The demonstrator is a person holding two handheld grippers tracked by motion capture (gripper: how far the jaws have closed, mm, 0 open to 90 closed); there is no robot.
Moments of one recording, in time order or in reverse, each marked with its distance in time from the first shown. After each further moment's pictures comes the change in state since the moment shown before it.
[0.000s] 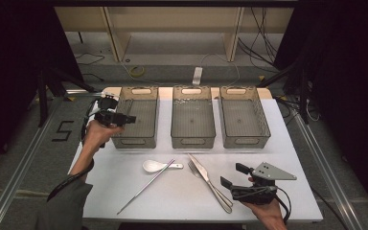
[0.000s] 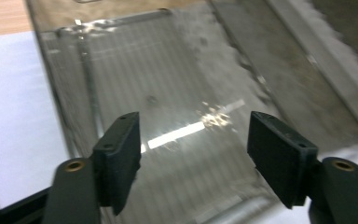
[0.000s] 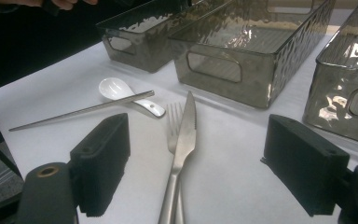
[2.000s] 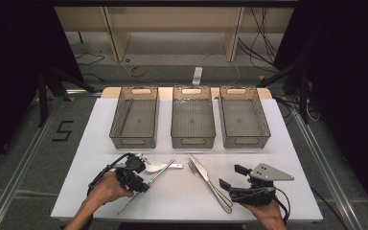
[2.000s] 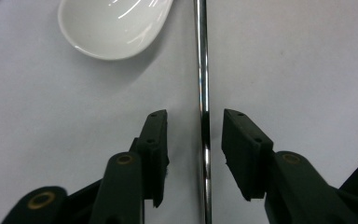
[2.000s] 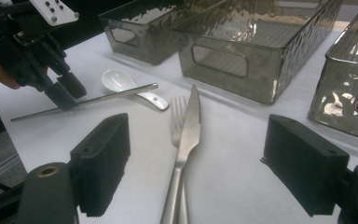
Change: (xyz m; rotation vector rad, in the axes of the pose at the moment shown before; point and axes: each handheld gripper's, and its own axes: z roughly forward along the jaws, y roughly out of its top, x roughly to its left) left arm -0.108 -0.125 0.006 0.492 -0.146 0.363; right arm 0.004 0.000 0.001 0.032 0.004 -0.023
